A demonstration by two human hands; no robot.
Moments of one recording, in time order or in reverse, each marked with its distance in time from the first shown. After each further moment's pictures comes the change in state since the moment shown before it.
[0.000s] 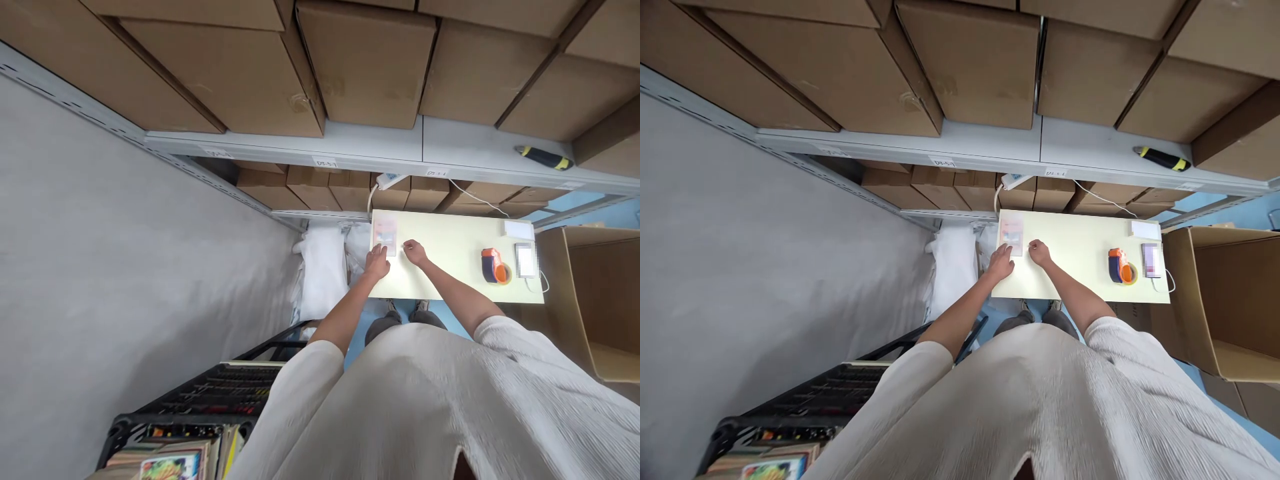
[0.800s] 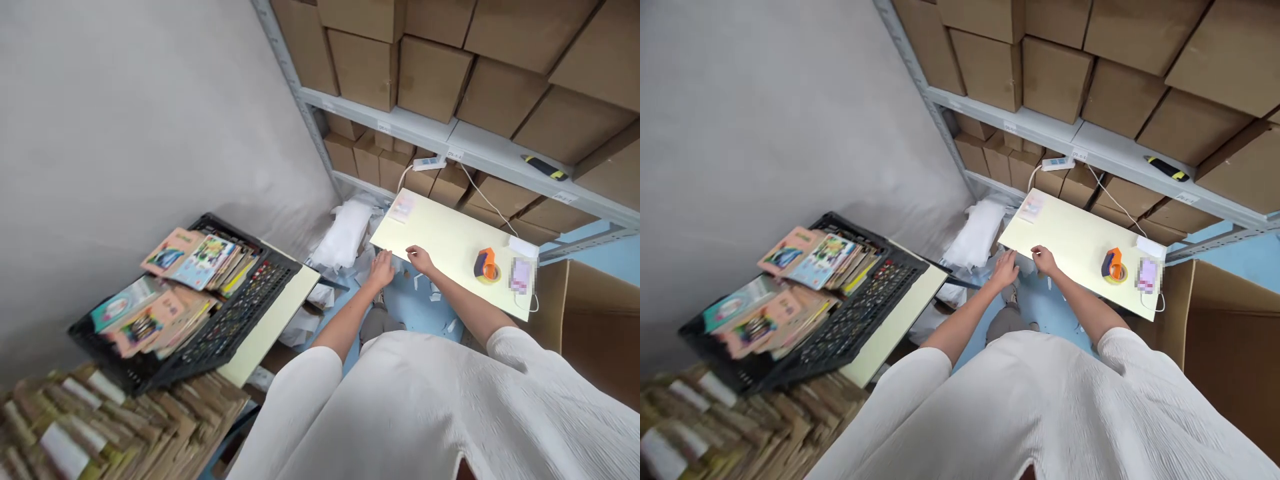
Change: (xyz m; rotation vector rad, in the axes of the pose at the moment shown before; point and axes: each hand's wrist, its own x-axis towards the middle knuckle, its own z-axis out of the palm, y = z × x) left_hand -0.206 0.132 0.140 -0.173 0.415 -0.268; right_hand -0.154 0.094 -0.056 -0.074 -0.254 -0.550
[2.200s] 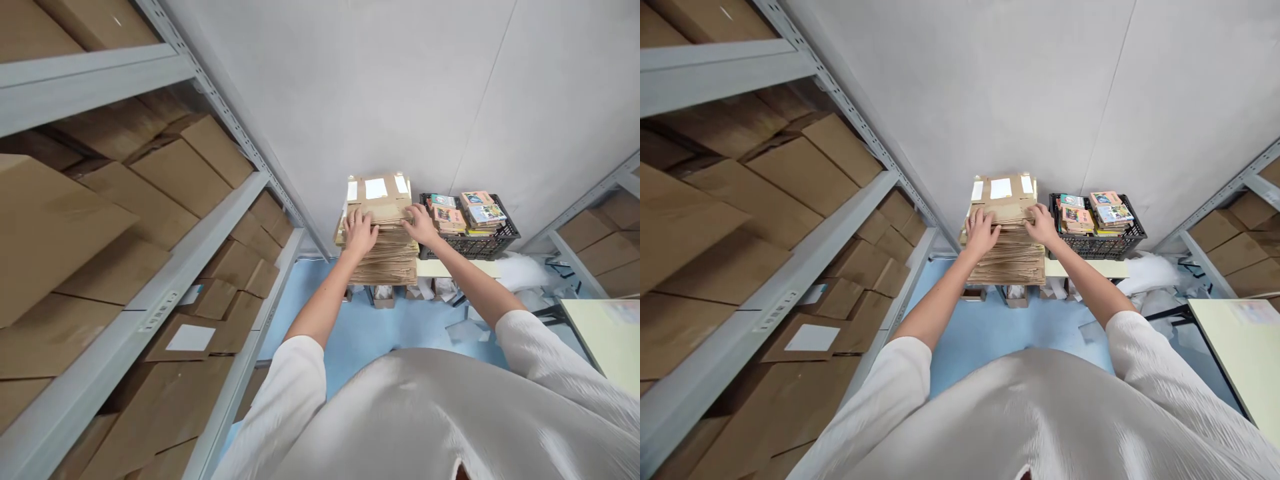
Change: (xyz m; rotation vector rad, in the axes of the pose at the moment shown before) left_hand -0.725 -0.263 -0.208 0.193 0.977 -0.976; right_hand -0.405 -0.485 0.452 -0.079 -0.536 -1.320
